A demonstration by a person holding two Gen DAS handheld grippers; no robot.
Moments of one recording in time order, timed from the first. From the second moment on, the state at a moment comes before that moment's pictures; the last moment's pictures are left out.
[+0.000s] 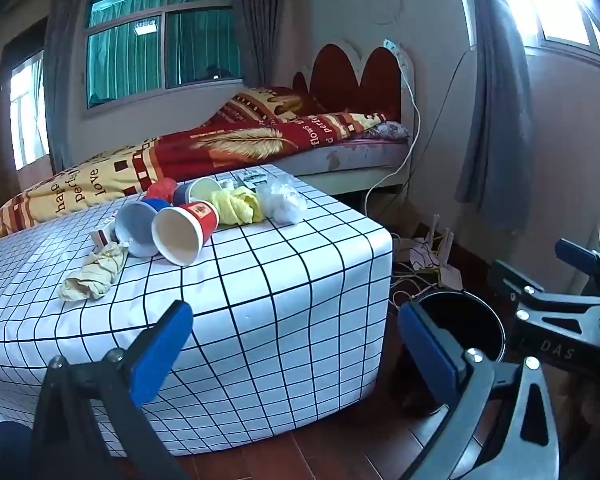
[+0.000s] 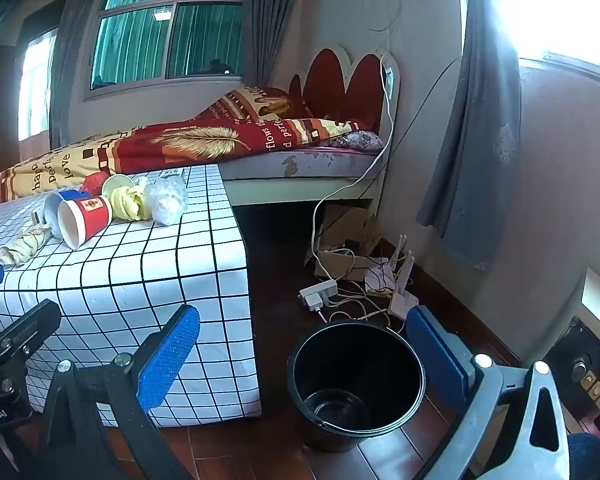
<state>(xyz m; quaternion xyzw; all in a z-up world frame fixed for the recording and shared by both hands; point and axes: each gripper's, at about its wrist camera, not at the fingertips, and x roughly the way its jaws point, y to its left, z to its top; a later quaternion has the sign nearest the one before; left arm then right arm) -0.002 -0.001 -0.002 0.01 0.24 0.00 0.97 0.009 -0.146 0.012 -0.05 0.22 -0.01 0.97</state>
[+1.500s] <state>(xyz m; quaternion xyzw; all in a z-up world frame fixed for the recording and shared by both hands) -0.005 0.010 -0.001 0.01 0.24 0.01 0.97 0.004 -0.143 0.015 -0.05 0.21 -0.01 0.98</state>
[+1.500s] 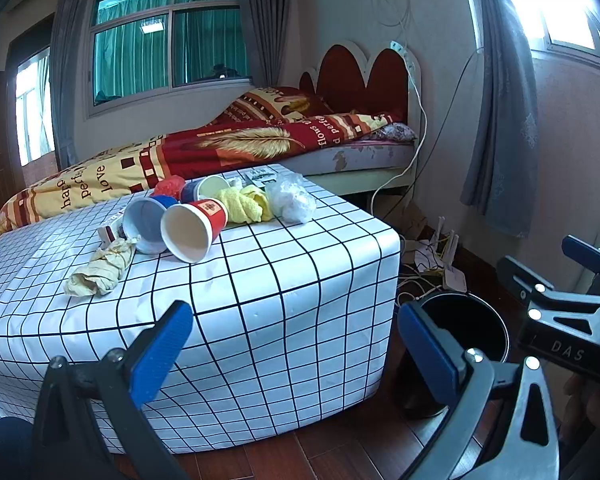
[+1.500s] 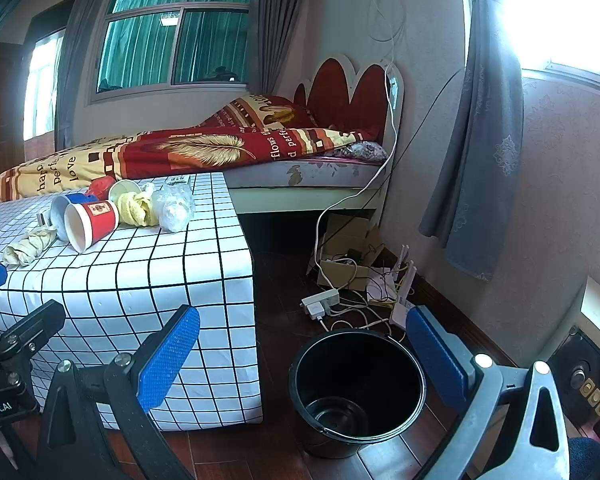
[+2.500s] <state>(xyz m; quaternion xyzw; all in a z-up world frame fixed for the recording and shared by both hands) -0.001 0.009 -0.004 0.01 0.24 0.01 0.97 0.006 -0.140 0.012 -0.06 0.21 -0.01 0.98</state>
